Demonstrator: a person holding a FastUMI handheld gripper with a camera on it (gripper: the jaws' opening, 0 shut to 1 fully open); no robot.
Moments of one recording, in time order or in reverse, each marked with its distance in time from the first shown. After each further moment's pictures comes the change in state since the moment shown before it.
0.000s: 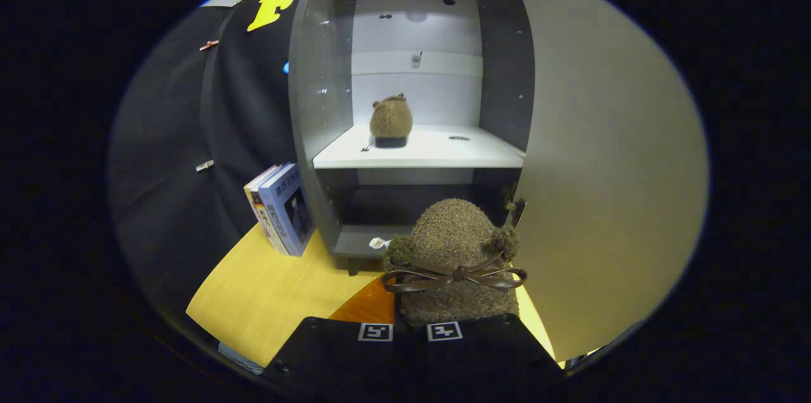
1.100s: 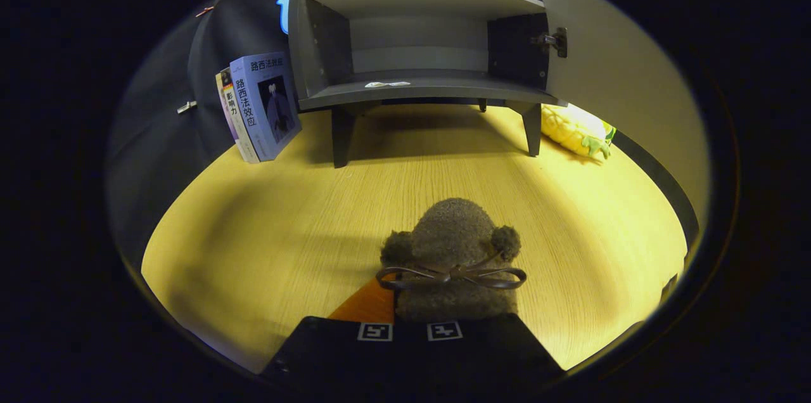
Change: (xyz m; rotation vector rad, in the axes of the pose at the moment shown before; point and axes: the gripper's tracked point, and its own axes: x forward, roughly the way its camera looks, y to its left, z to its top) arm 0.088 0.028 -0.283 0.014 0.233 0.009
